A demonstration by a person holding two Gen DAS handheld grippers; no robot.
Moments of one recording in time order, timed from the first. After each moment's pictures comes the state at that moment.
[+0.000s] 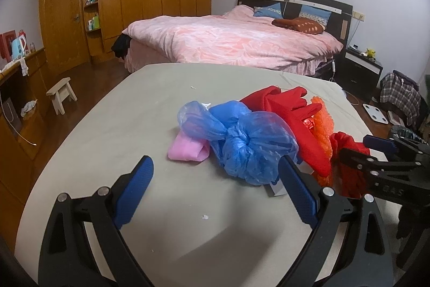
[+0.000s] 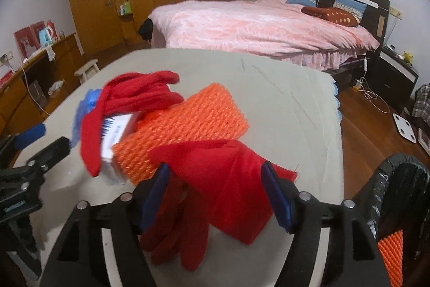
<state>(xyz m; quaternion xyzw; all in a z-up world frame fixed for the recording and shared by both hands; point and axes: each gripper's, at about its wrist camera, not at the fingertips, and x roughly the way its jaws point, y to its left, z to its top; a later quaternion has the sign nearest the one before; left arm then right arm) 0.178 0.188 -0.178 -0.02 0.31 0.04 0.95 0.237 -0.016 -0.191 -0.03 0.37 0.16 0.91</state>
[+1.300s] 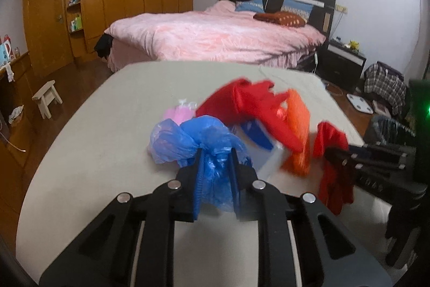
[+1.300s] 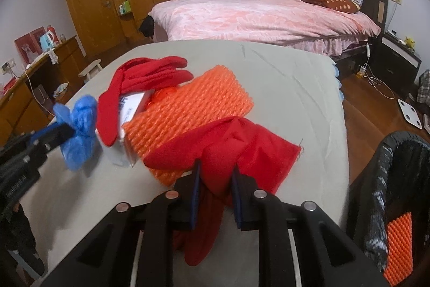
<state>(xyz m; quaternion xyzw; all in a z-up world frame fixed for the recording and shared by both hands) 0.170 0.176 -0.174 -0.01 0.33 0.00 0.94 0.218 -0.026 -0.195 0.00 0.39 0.17 0.90</state>
